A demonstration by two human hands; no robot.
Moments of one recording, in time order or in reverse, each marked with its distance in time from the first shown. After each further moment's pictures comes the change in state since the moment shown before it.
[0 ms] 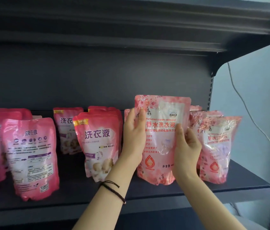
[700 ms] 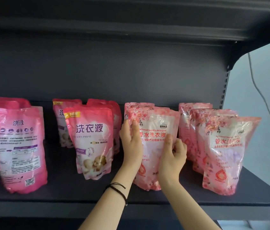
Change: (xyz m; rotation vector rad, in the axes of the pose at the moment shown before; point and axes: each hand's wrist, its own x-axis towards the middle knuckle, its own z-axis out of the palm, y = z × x) left_hand 0.011 -0.085 0.014 0.120 0.229 0.034; right_hand 0.021 0.083 -0.002 -0.172 0.050 -0.009
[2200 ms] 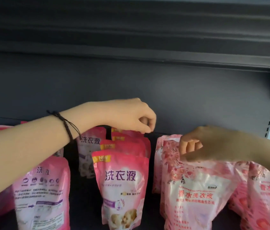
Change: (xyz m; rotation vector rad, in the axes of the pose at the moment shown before) left_hand 0.192 0.176 -0.089 1.226 -1.090 0.377; right_hand 0.116 -0.173 0.084 -1.199 -1.408 -0.396
